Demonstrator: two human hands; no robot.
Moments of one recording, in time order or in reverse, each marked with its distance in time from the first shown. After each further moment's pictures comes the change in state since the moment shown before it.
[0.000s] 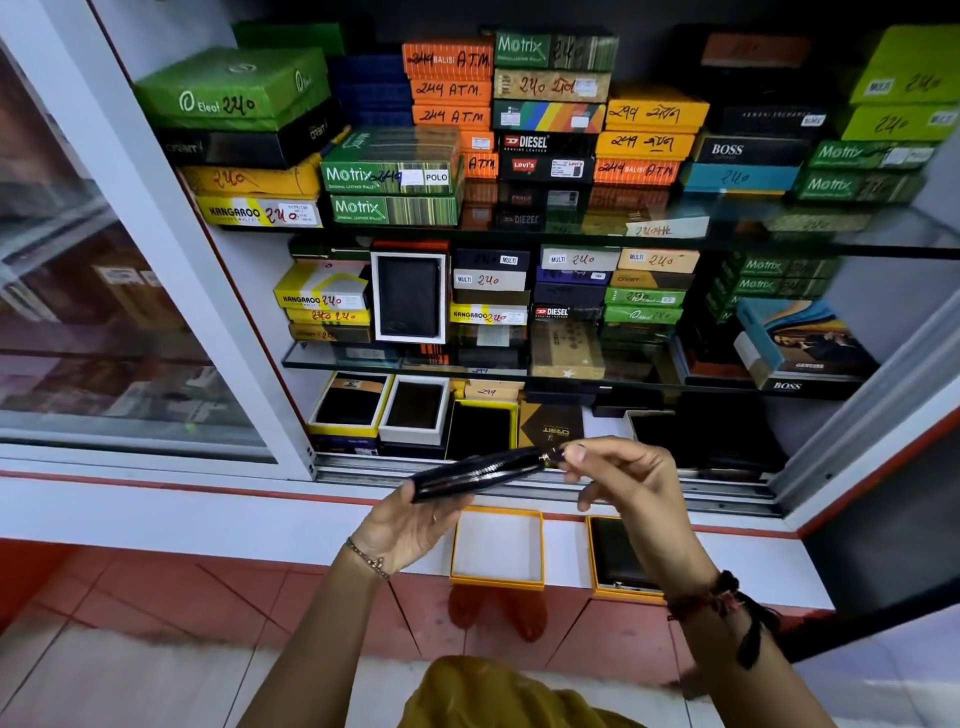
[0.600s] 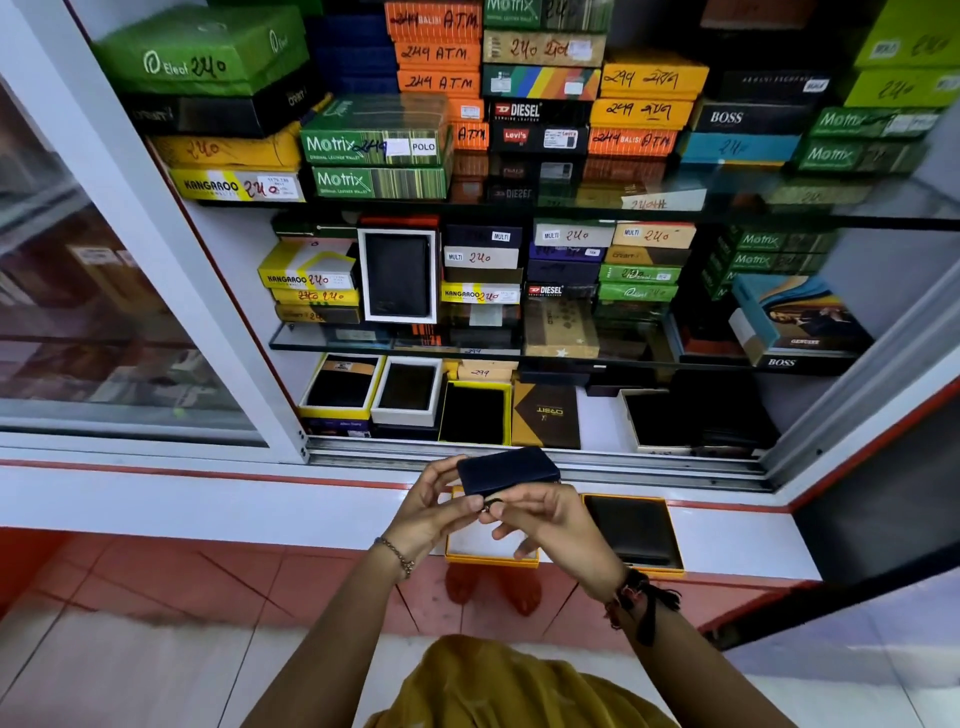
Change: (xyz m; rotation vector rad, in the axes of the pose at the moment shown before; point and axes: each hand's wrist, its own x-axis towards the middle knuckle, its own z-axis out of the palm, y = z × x) left_hand 0.008 -0.041 -0.013 0.686 0.666 0.065; right_hand -0.010 0.083 0.015 -0.245 -0.195 0.355
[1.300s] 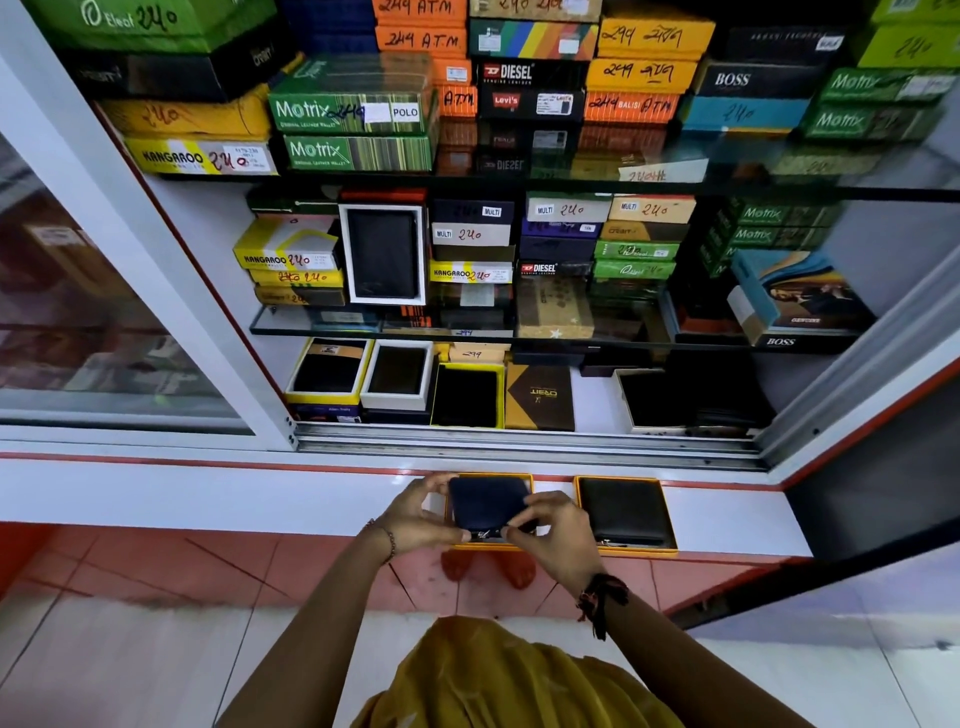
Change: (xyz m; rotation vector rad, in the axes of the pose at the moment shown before) left_hand 0.011 -0.020 -0.027 0.672 -0.069 -0.219; right_hand 0.019 0.097 -0.014 -0.546 0.304 0.043
